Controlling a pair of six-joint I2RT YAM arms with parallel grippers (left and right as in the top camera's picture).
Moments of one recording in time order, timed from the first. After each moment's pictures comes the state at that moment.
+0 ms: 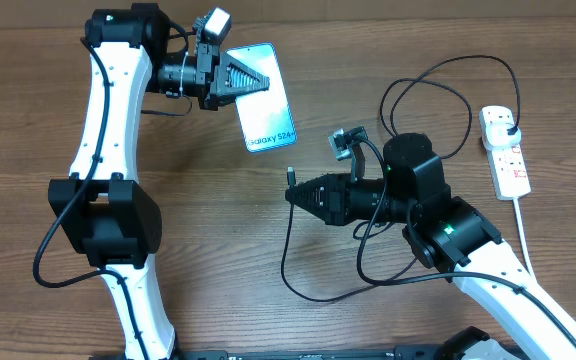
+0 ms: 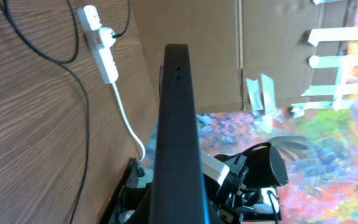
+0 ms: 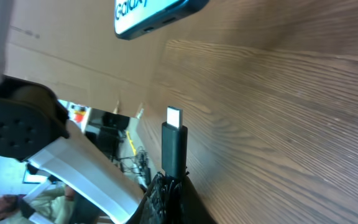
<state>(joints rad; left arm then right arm) -0.04 2.19 2.22 -1.68 1.43 0.26 0.52 1.19 0.89 -0.20 -0.76 0.72</state>
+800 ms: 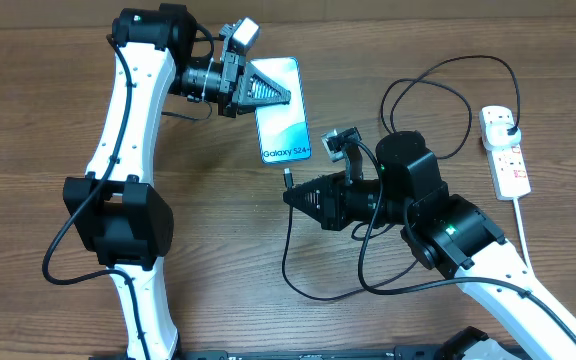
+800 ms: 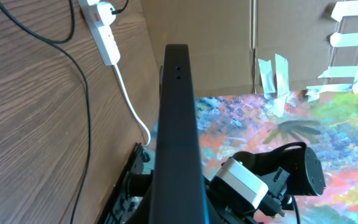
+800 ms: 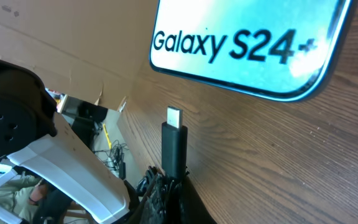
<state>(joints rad) -0.12 2.19 2.22 -1.69 1.38 0.26 0.56 1.19 0.97 -0.33 -0.69 0.59</state>
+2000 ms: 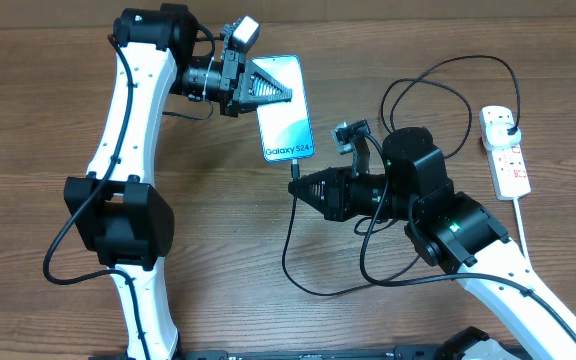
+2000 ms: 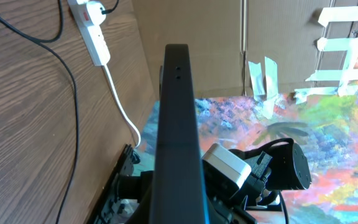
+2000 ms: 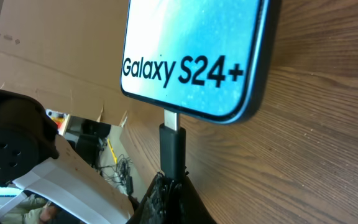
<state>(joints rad) -0.12 2.19 2.22 -1.69 1.42 0.23 0.53 1.19 0.97 -0.30 -0.67 0.67</state>
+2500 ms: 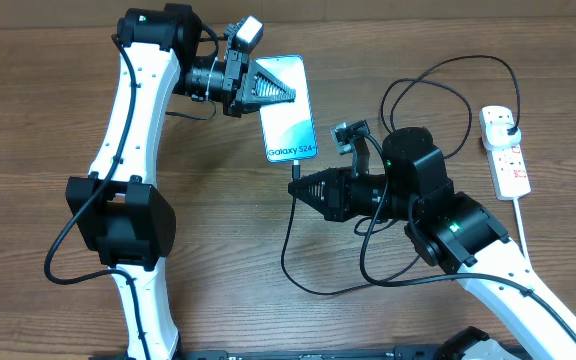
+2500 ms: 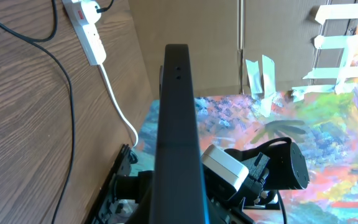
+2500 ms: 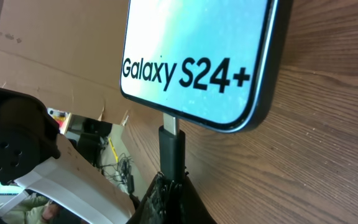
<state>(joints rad) -0.14 2.19 2.22 -1.68 1.43 0.23 0.53 1.19 0.97 -0.31 -0.68 0.67</state>
